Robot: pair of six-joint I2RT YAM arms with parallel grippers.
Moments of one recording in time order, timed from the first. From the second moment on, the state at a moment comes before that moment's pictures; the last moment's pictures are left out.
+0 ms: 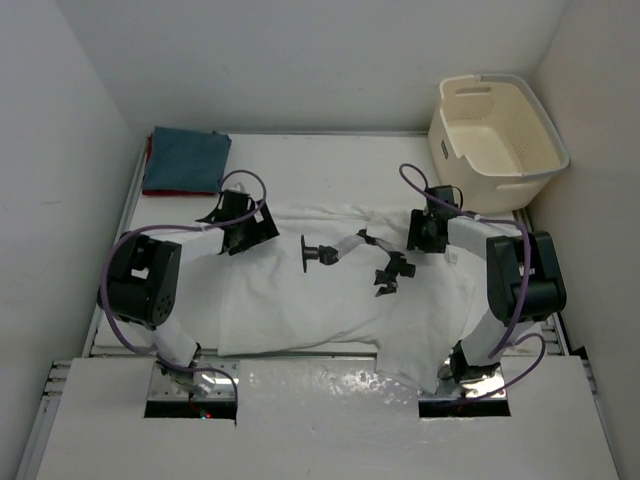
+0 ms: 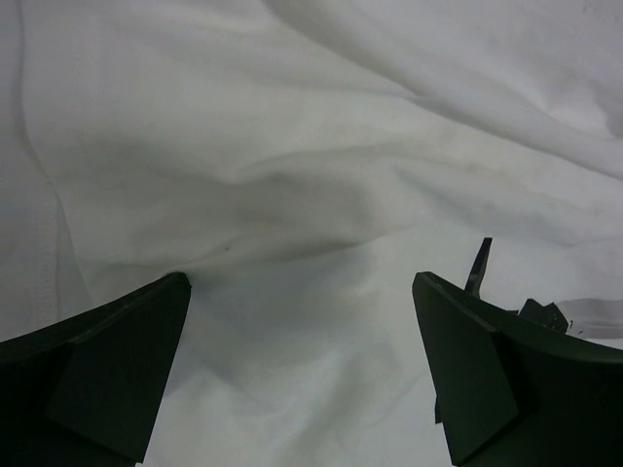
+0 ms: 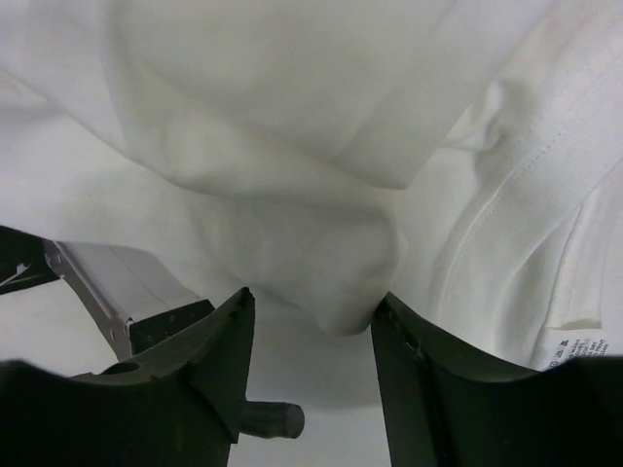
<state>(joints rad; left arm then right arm) -0.25 1.66 0.84 -0.08 -0.02 -0.63 0.11 1.69 0.85 -0.24 0.01 0.26</state>
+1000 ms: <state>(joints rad) -0.19 1.78 0.99 -0.14 -0.09 -0.58 0.11 2.24 1.72 0.17 0.08 0.09</state>
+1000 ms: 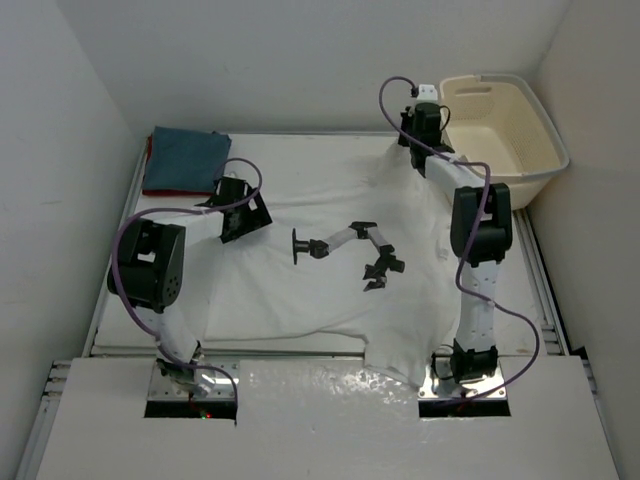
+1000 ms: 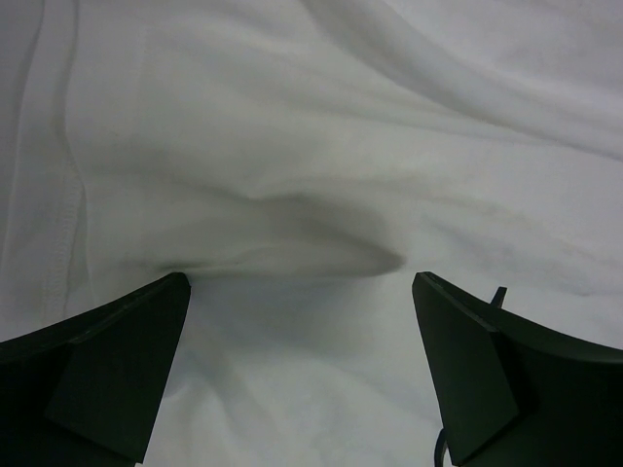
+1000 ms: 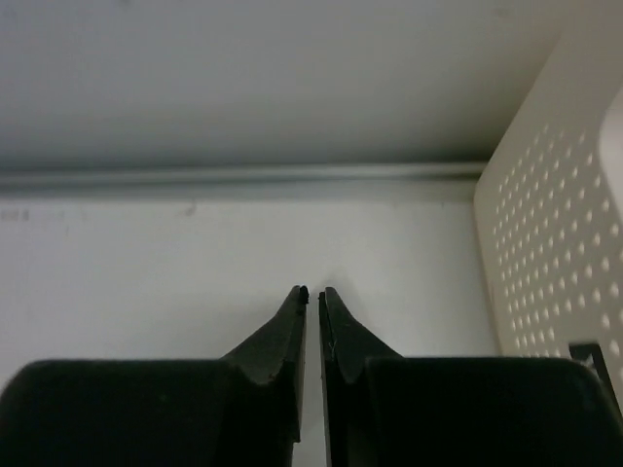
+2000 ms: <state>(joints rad) -0.19 1.84 1.23 -0.11 -0.09 -0.50 0.14 1.76 1.06 -0.22 0.18 0.08</state>
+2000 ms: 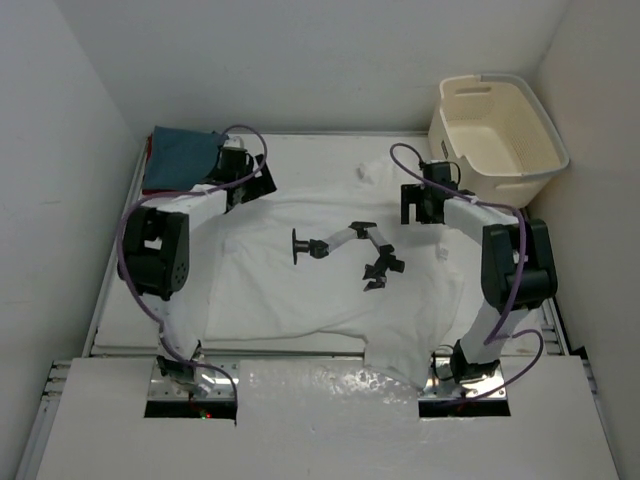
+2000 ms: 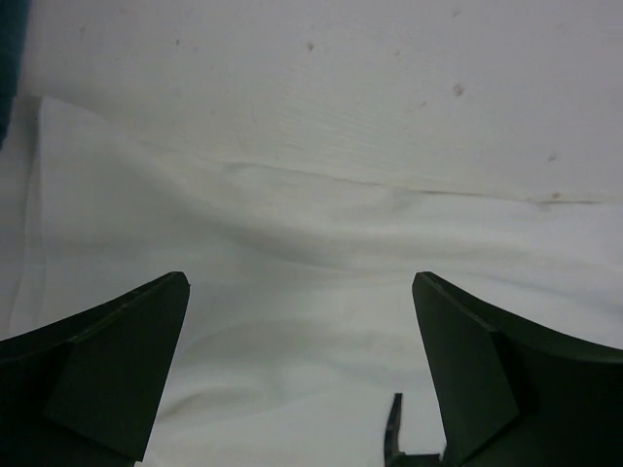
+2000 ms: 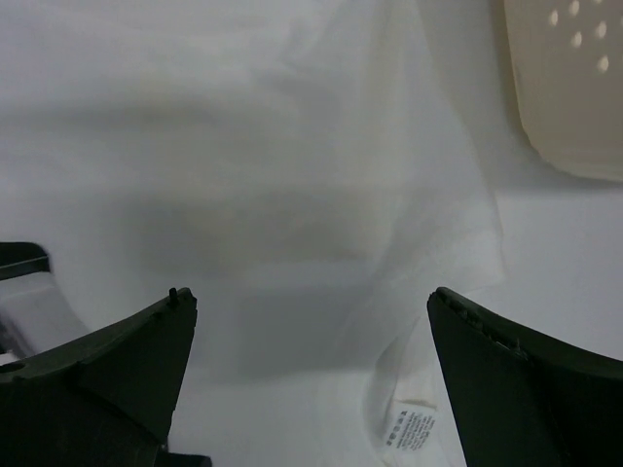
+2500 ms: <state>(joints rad) -0.11 2.27 1.66 -0.13 -0.10 -0.44 0.04 2.03 1.30 -0.30 0.12 0.08</state>
